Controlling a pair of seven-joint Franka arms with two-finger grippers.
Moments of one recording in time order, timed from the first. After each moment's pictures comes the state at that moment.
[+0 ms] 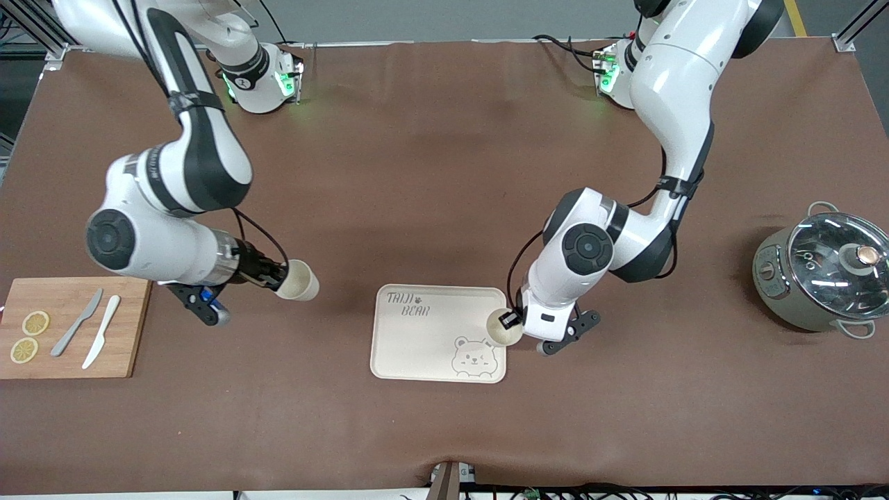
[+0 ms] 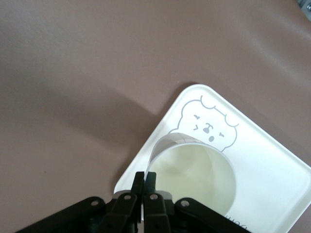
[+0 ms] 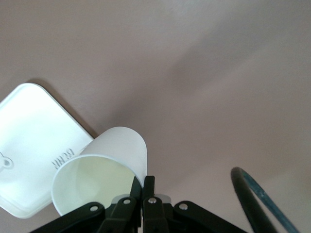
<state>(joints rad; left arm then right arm) -0.37 0.78 -0.18 -1.31 0.04 2.22 -1.09 0.33 0.45 -0.06 -1.55 0.27 1.87 0.89</state>
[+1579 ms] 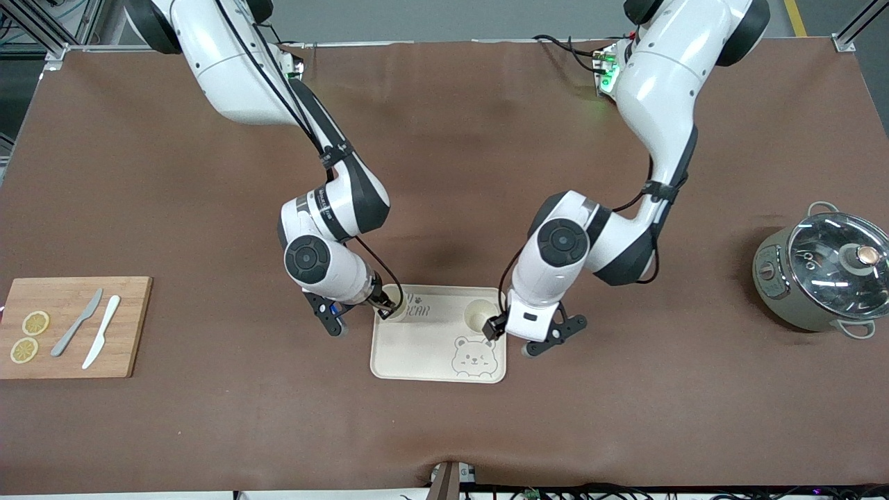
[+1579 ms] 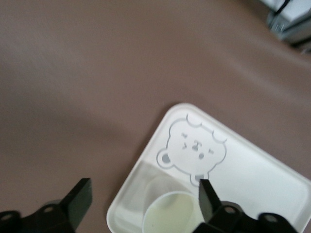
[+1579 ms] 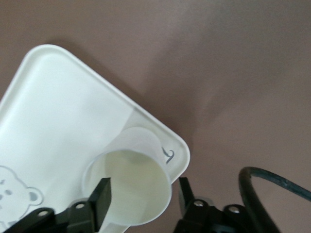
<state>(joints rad) -0.39 0.78 -0.17 -1.27 0.17 2.26 -1.10 0.55 0.76 -0.07 -1.36 0.27 2.13 1.29</state>
